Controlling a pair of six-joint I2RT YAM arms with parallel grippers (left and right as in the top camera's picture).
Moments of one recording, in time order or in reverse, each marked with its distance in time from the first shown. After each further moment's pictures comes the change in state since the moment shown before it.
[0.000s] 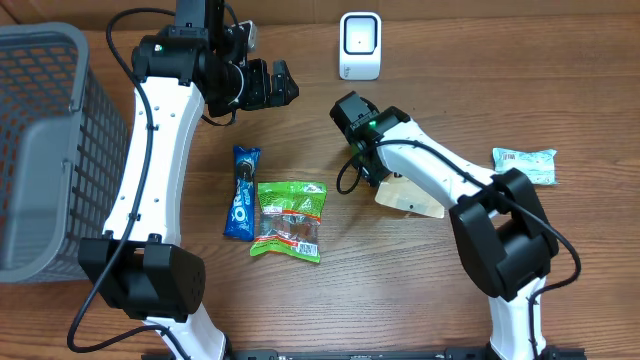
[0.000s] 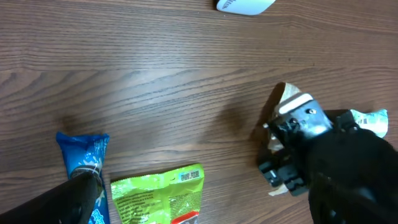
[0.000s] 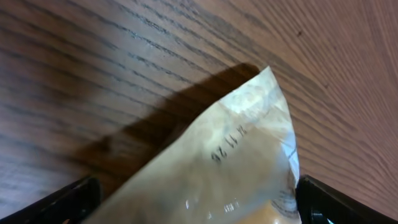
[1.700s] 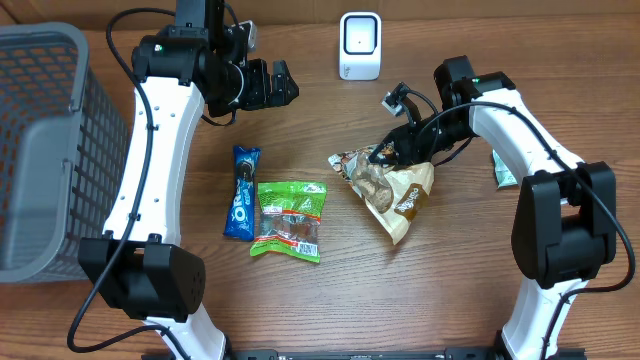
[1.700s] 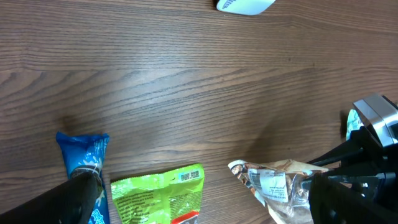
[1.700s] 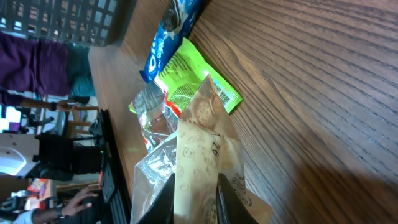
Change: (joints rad) left arm 0.000 0.000 0.000 0.000 0.000 0.000; right arm -0.383 -0.067 -0.001 -0.163 -1.461 -0.370
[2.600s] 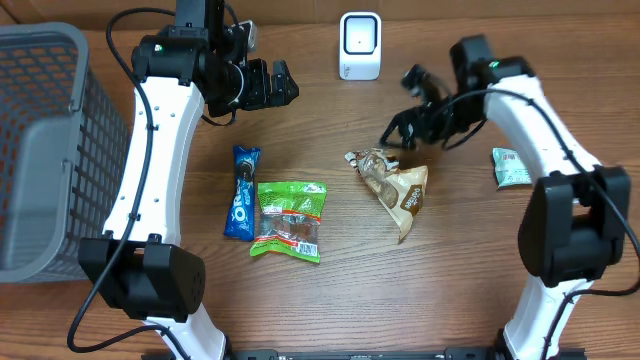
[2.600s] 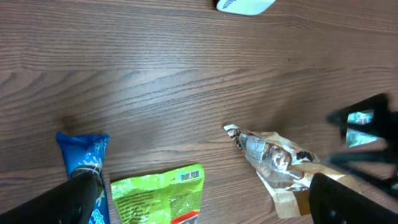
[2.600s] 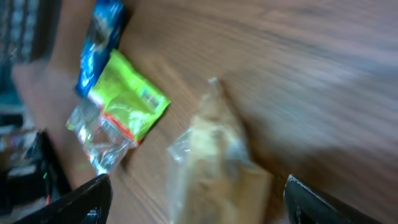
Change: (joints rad) left arm 0.000 0.000 0.000 0.000 0.000 0.000; right arm -0.053 0.000 0.129 -0.017 0.264 0.134
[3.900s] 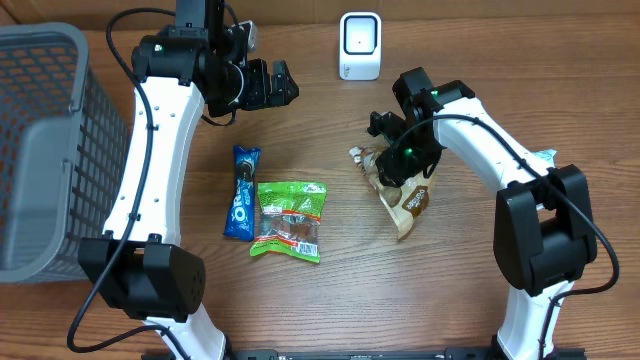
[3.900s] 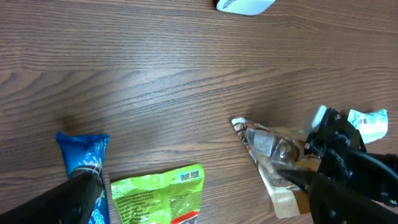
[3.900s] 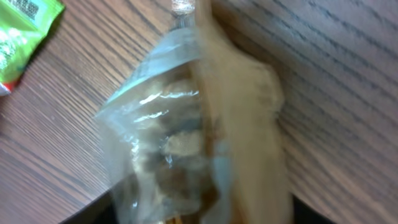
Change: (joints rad) left arm 0.000 0.000 0.000 0.000 0.000 0.000; right arm 0.209 -0.001 -0.129 0.000 0.452 -0.024
